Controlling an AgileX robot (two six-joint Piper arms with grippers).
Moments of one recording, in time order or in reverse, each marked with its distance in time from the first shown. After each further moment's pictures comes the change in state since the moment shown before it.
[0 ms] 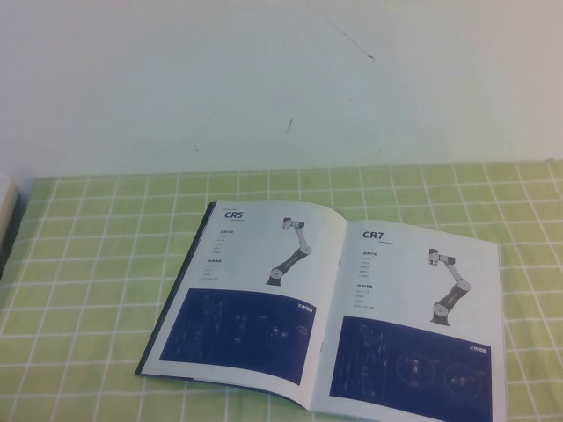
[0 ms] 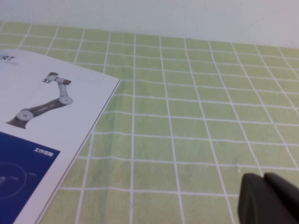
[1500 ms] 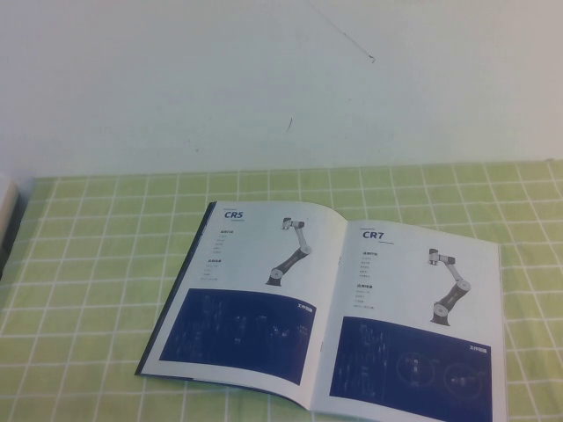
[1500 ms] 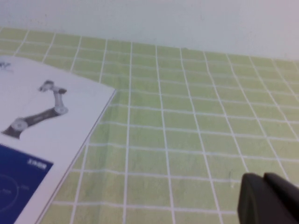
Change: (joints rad) right arm 0.000 0.000 0.004 -0.023 -0.040 0.000; left arm 0.000 0.000 0.007 0.000 -0.202 0.000
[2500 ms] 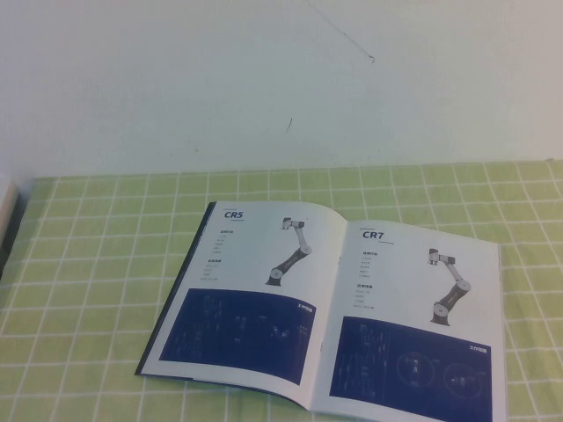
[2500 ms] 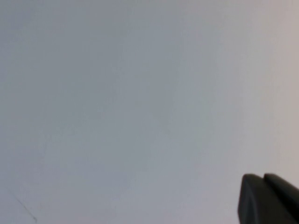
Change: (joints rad) right arm 0.000 0.012 -0.253 -0.109 -0.503 0.148; left arm 0.000 0.008 -0.141 -0.043 -0.481 0.004
